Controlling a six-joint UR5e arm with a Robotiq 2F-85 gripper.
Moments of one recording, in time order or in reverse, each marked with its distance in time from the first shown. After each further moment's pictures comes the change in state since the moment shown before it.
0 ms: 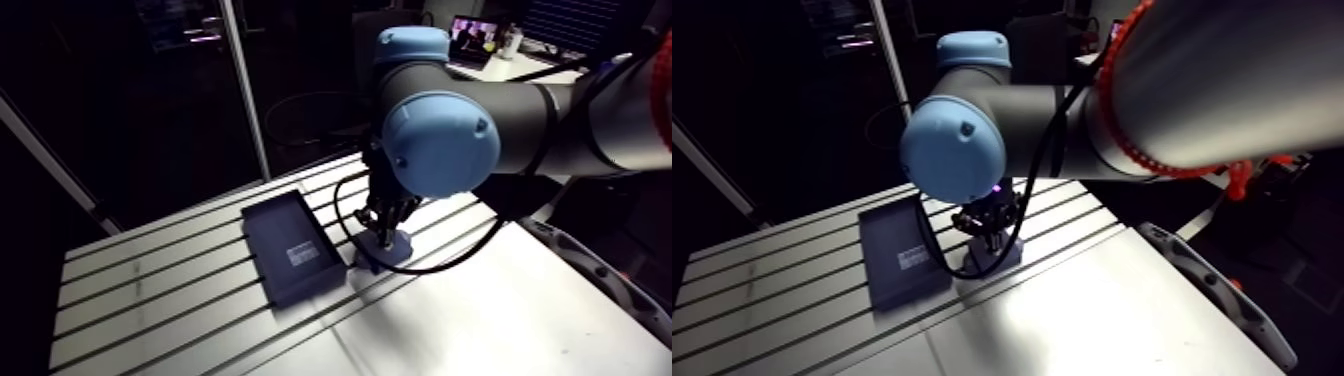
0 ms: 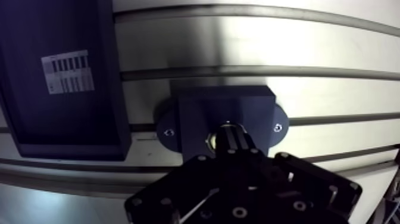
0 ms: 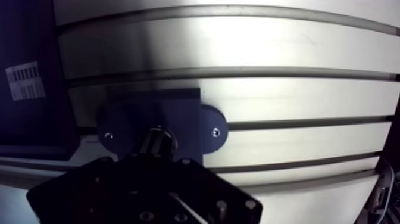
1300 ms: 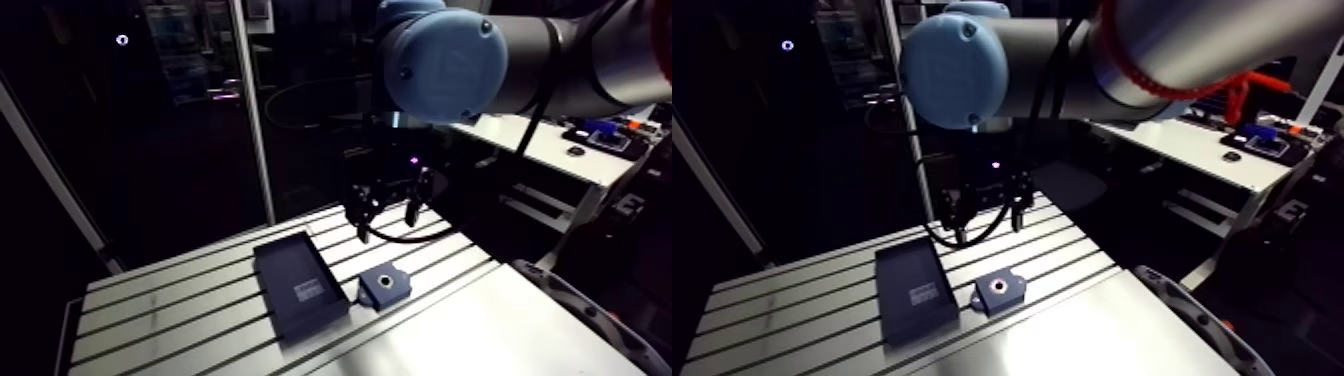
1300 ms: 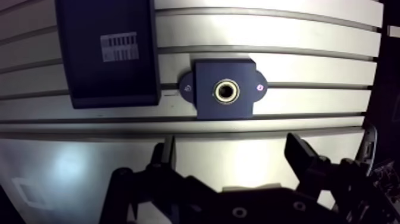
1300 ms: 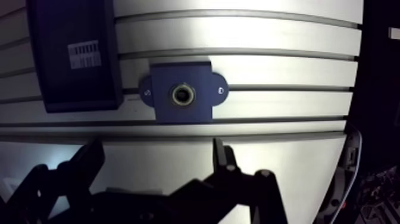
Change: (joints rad) arm 0.022 -0.185 -0.136 0.320 0.010 0.008
